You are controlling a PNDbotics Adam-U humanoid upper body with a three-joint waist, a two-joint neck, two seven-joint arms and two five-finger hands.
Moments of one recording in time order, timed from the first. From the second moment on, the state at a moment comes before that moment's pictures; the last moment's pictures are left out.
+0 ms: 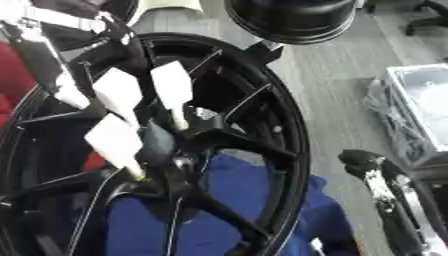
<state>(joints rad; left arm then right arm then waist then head) -1.25 0.72 -0.50 -1.39 -0.18 -0.16 -0.91 -0.02 -0.24 0.03 -1.99 -0.01 -0.03 -0.03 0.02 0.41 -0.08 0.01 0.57</state>
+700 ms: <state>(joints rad) -1.25 0.71 -0.52 -1.40 -0.13 -0.14 -0.91 -0.02 -0.24 0.03 -1.99 -0.02 -0.03 -0.02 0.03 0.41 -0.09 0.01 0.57</state>
